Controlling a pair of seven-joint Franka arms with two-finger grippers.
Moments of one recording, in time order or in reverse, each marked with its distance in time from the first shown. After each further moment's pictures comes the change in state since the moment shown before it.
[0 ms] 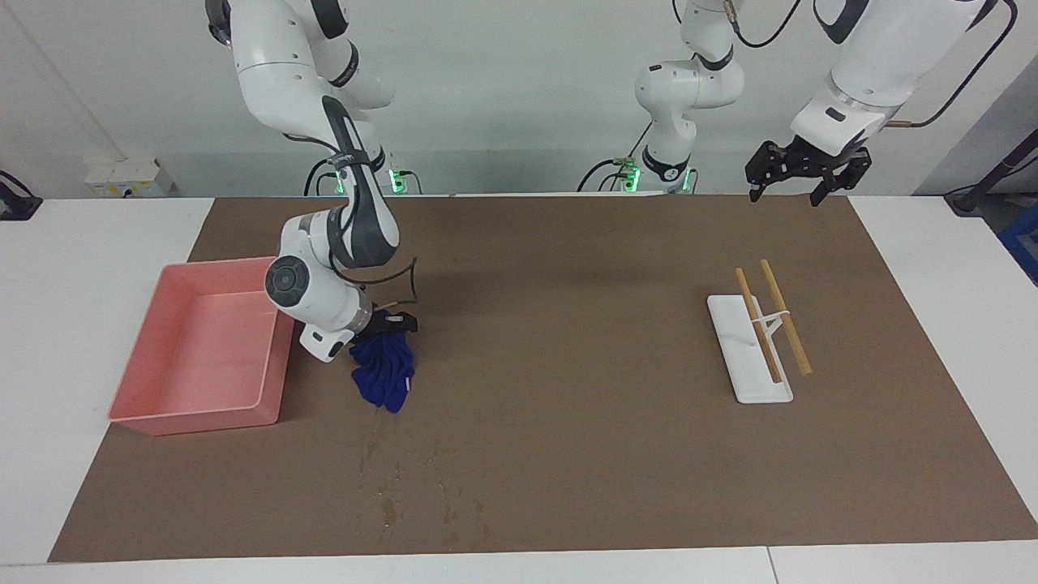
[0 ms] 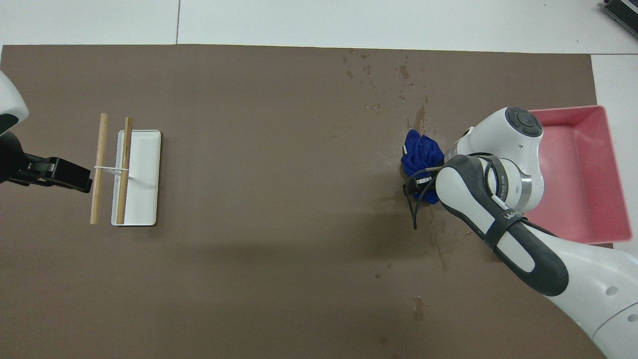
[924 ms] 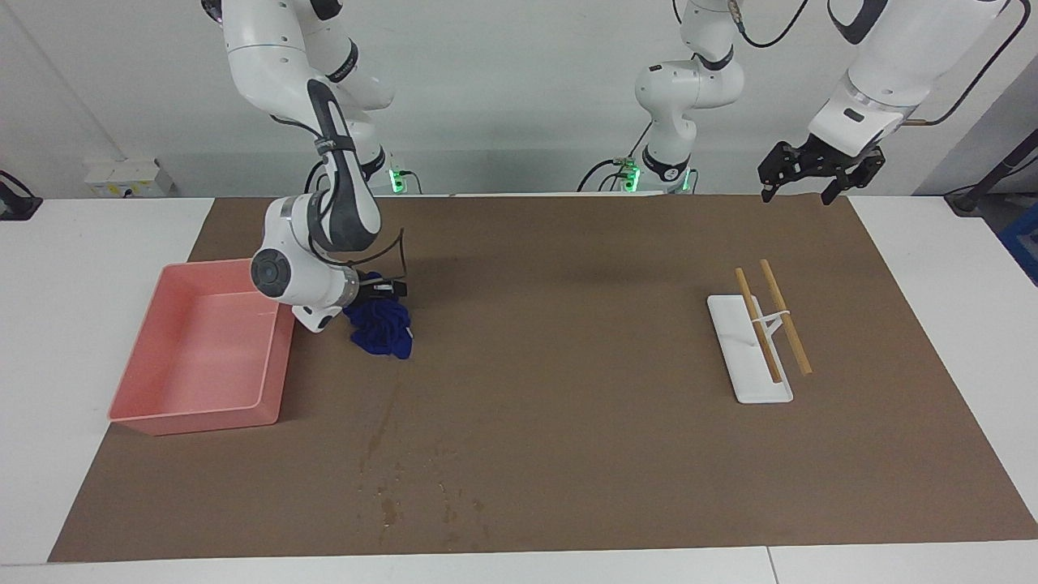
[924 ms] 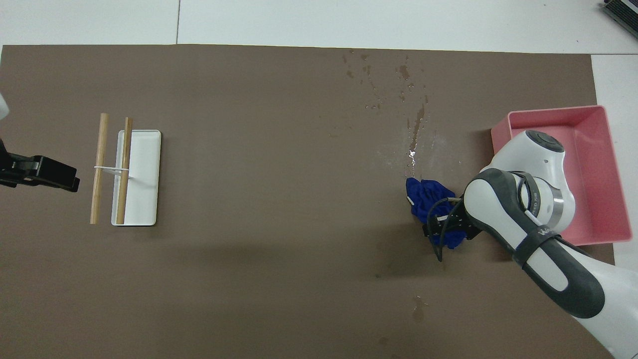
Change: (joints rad) left arm 0.007 -0.001 0.024 0.000 0.000 -0.003 0.002; right arm -0.010 -0.091 0.008 -0.155 0.060 0.009 0.022
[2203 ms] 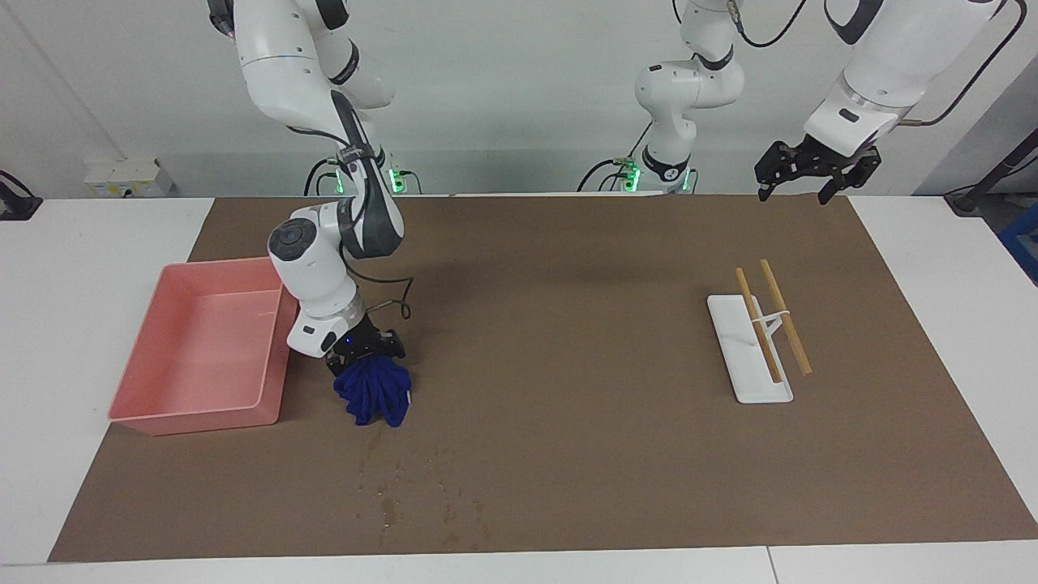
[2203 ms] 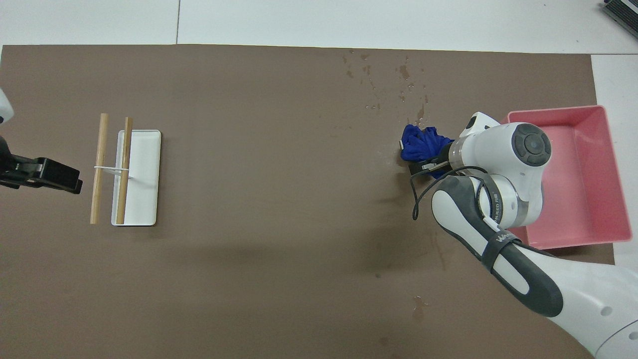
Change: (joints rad) left arm -0.001 -0.002 -0.005 -0.004 0.000 -0.004 0.000; right arm 0.012 0.072 -0.010 0.096 -0.201 0.520 -0.218
